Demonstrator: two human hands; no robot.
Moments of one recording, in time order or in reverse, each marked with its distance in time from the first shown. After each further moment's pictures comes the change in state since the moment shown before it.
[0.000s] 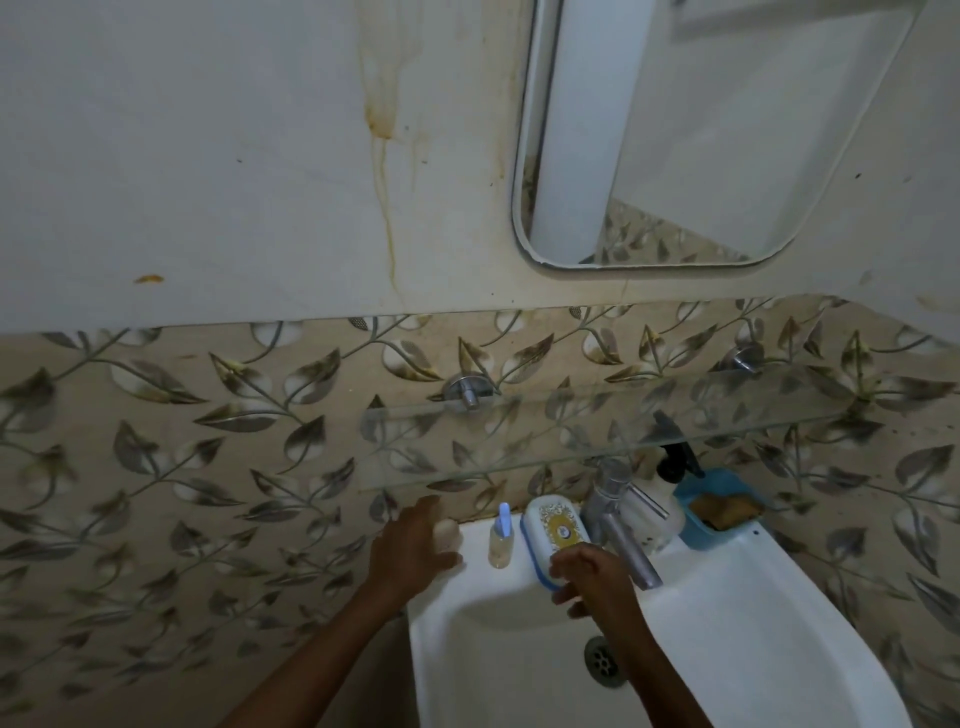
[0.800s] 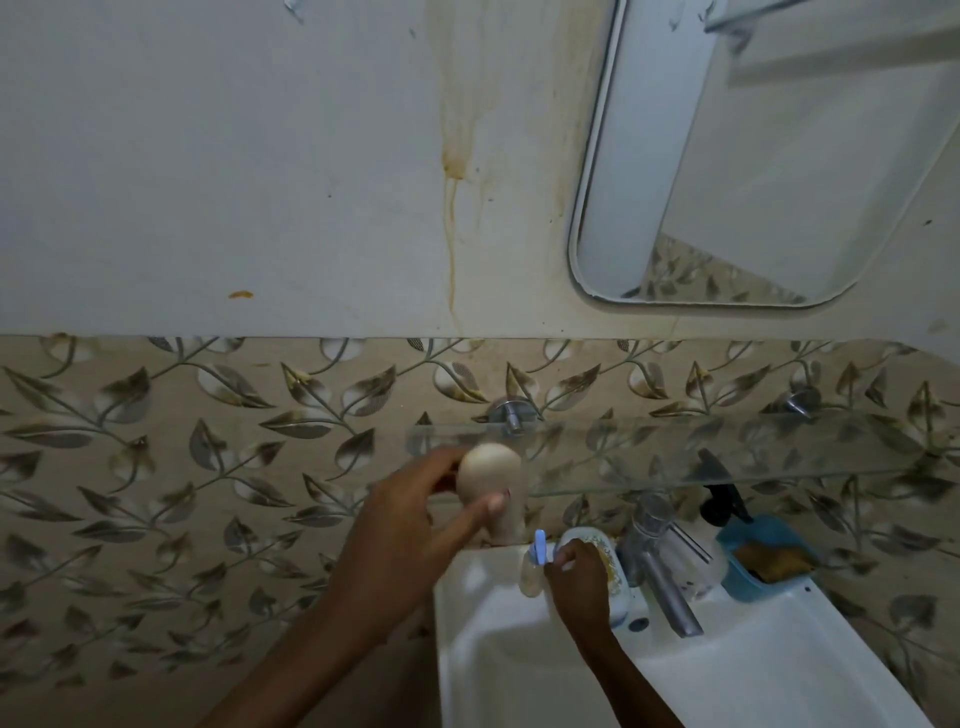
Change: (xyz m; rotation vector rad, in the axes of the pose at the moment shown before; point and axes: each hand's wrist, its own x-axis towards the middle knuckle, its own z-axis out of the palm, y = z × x) left_hand -0.113 0.077 -0.120 -0.358 0.450 0.540; right_hand 0.053 0.009 0.064 -0.389 0.265 -0.329
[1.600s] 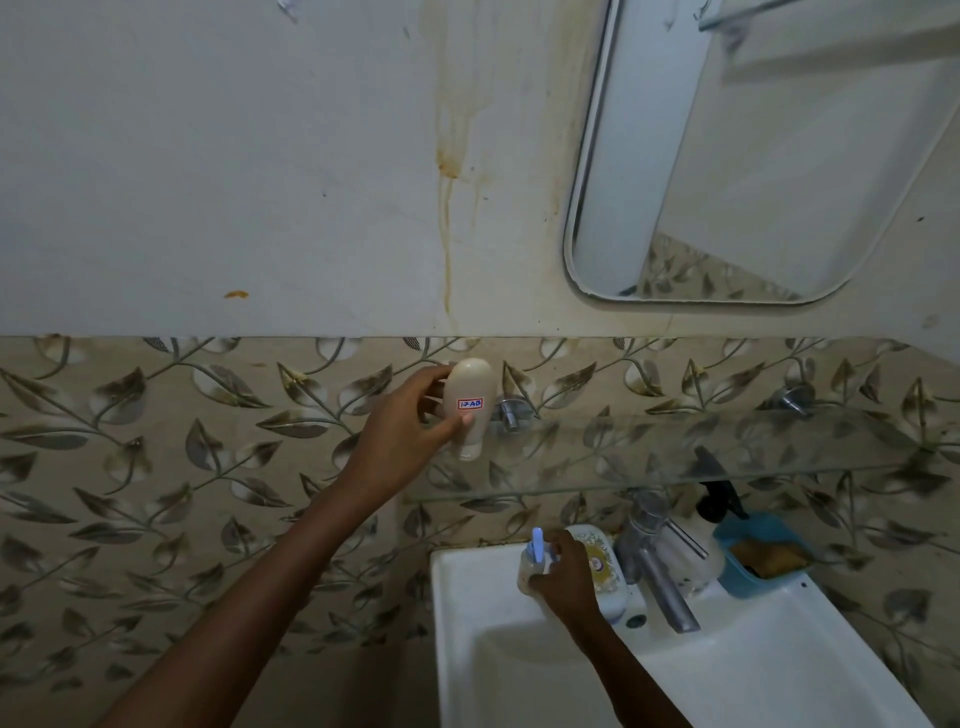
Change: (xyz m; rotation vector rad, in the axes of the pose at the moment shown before) left_hand 0.078 -0.046 0.001 0.063 -0.010 -0.051; right_hand 0.011 0.012 0.010 0.036 -0.213 -0.031
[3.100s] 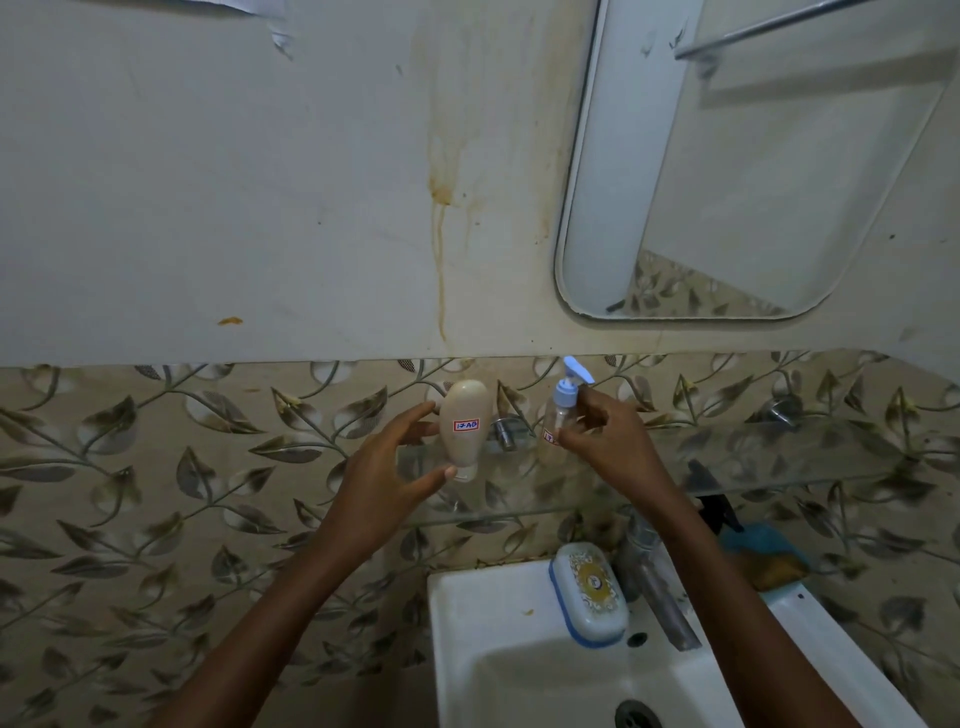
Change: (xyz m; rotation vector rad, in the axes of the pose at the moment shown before) left_hand -0.023 -0.014 -0.005 0.000 0.013 -0.033; right_hand 0.005 -0.175 -0.130 0.011 0.056 -0.423
